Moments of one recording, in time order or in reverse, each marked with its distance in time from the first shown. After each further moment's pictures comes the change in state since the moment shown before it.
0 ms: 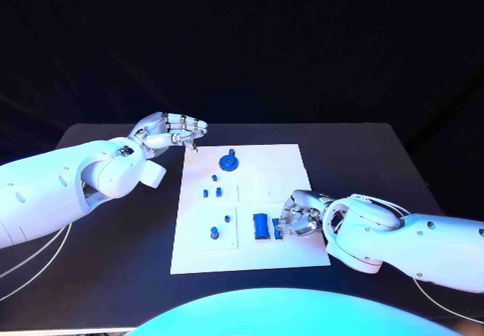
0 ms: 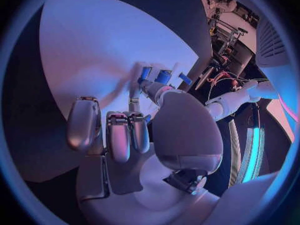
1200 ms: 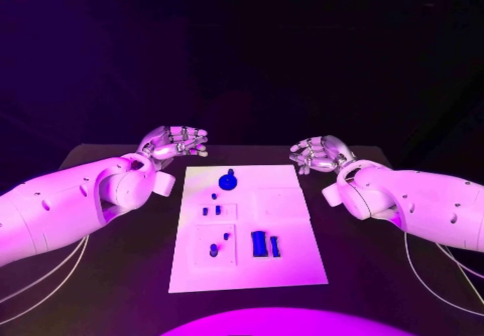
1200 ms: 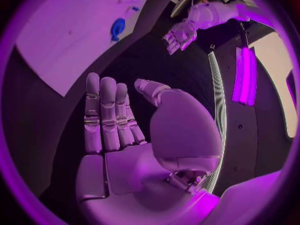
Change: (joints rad) left arm -0.004 0.084 -0.021 -0.101 0.126 -0.086 0.087; left_hand -0.006 -0.006 -0.005 0.071 0.000 -0.007 0.000 0.034 -0.009 0.038 0.022 -0.002 -0.041 -0.254 0.061 -0.312 -0.163 0.000 -0.177 0.078 -0.331 -0.184; right arm 0.114 0.115 0.034 -0.473 0.844 -0.224 0.772; right_hand 0.041 0.004 0.070 -0.075 0.025 -0.270 0.145 -0.139 -0.070 -0.480 0.136 -0.933 -0.452 -0.318 0.121 -0.700 -0.722 0.086 -0.412 0.115 -0.963 -0.284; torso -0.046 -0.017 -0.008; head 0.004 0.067
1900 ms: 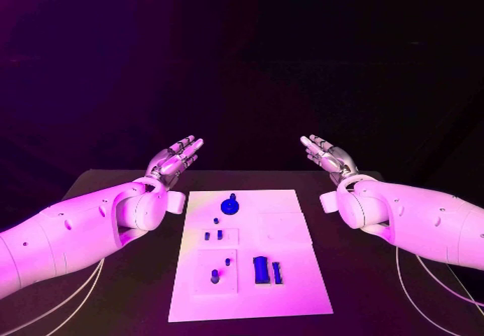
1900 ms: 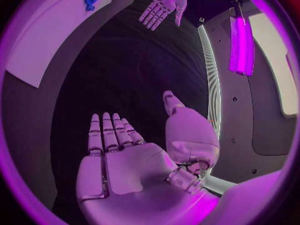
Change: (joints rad) left arm -0.018 0.062 0.000 -0.037 0.097 -0.124 0.079; left_hand -0.385 0.177 -0.447 -0.122 -0.066 -0.617 -0.163 -0.224 -0.188 -0.595 -0.128 -0.456 -0.053 -0.557 -0.091 -0.693 -0.226 -0.135 -0.610 -0.167 -0.456 -0.379; right arm -0.020 0.073 0.046 -0.144 0.267 0.053 0.192; right_hand -0.616 0.156 -0.433 -0.078 -0.182 -0.590 -0.120 -0.256 -0.487 -0.743 -0.056 -0.552 -0.797 -0.900 0.002 -0.768 -0.501 -0.117 -0.845 -0.075 -0.190 -0.874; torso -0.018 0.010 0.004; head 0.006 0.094
